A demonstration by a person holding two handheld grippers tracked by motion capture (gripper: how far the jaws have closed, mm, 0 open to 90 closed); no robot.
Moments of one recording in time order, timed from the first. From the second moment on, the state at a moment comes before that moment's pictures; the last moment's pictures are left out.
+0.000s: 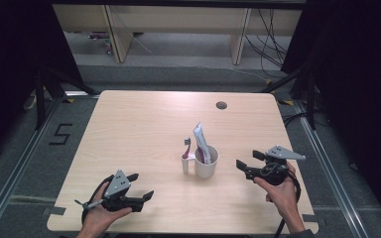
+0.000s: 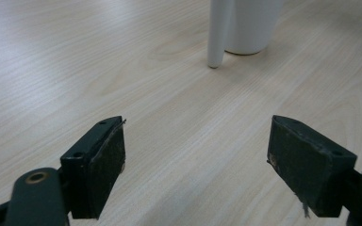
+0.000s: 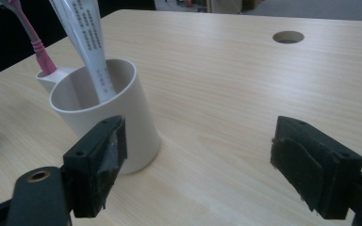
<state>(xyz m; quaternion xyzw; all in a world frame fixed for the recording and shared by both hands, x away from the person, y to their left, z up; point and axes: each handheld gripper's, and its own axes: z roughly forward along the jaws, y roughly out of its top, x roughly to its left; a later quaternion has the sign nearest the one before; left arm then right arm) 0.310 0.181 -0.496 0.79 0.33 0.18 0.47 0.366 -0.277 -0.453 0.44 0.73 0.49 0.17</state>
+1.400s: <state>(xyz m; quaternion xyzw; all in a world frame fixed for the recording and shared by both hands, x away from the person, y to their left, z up) 0.308 0.182 -0.497 0.80 0.34 0.18 0.47 0.314 -0.300 -0.490 0.45 0.77 0.43 0.18</state>
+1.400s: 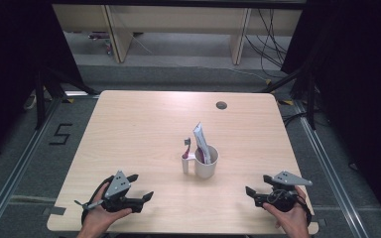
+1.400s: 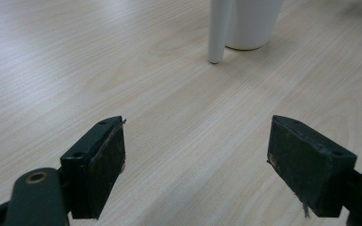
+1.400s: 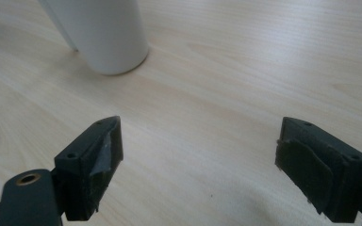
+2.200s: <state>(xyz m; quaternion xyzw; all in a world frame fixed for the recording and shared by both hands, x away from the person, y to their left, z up) 0.308 0.181 -0.499 0.80 0.34 0.18 0.46 0.293 -0.309 -0.496 0.45 0.78 0.41 0.17</state>
